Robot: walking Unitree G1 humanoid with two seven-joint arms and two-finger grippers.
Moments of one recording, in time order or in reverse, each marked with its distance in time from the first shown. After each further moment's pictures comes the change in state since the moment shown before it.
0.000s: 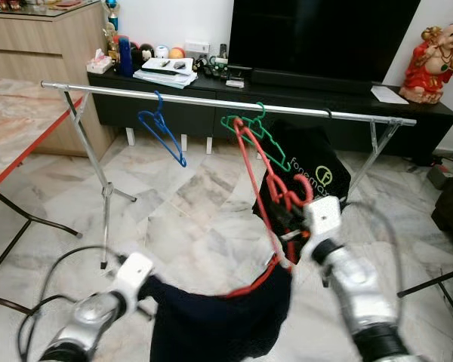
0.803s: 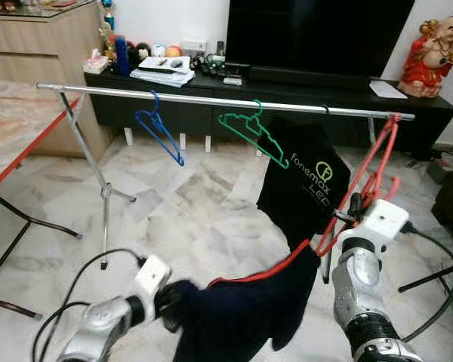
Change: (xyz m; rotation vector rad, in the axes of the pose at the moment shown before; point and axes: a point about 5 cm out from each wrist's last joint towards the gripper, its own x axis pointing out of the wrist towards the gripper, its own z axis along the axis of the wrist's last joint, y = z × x) left arm -0.007 -0.028 0.039 -0.220 -0.280 -0.299; right arm -0.010 -0.057 0.012 0.638 -0.288 -0.592
